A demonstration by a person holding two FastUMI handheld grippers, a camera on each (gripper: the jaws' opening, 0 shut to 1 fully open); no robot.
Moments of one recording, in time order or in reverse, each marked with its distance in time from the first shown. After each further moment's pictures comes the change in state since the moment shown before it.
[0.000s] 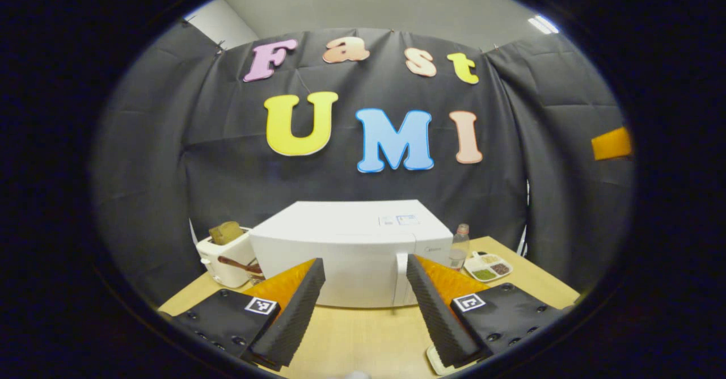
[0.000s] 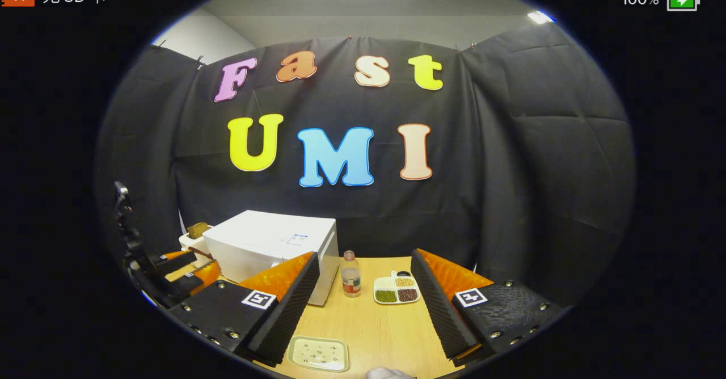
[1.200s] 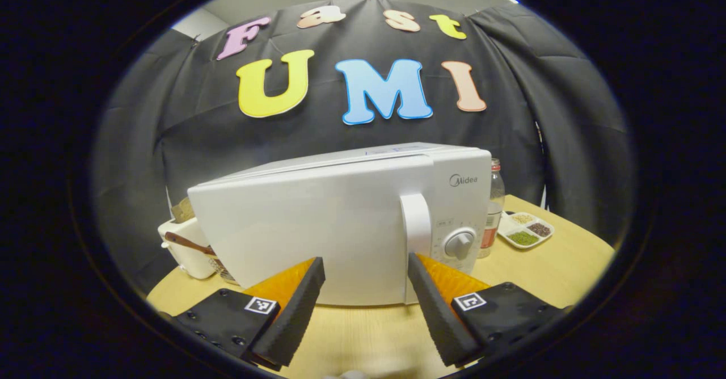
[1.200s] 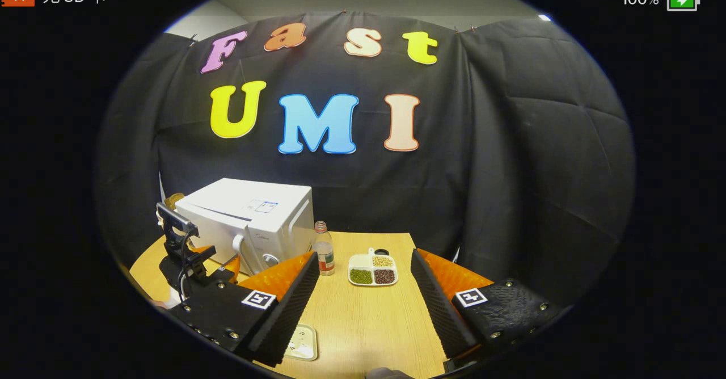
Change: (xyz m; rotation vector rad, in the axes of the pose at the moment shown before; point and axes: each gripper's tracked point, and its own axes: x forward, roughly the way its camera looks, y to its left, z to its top) left arm 0.157 -0.046 -0.182 0.119 0.132 -0.019; right arm 0.027 -0.047 -0.058 -0.058 0.164 -0.053
